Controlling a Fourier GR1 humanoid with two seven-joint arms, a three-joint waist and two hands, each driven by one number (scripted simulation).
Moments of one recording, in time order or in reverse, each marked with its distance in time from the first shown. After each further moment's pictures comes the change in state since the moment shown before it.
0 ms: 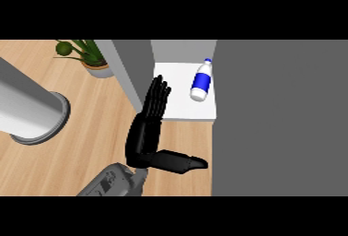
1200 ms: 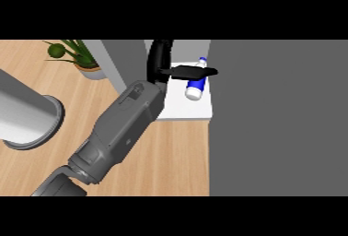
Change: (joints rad) left arm -0.707 -0.133 0.323 0.936 0.064 -0.113 -0.154; right arm 0.032 0.055 -0.125 0.005 -0.009 -0.019 -0.086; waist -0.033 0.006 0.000
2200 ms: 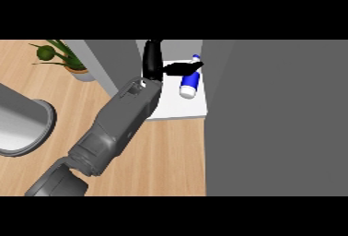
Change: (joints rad) left arm -0.089 0.004 -0.016 0.231 -0.118 0.235 0.052; right arm 0.026 0.006 0.005 0.006 0.021 0.016 -0.054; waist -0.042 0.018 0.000
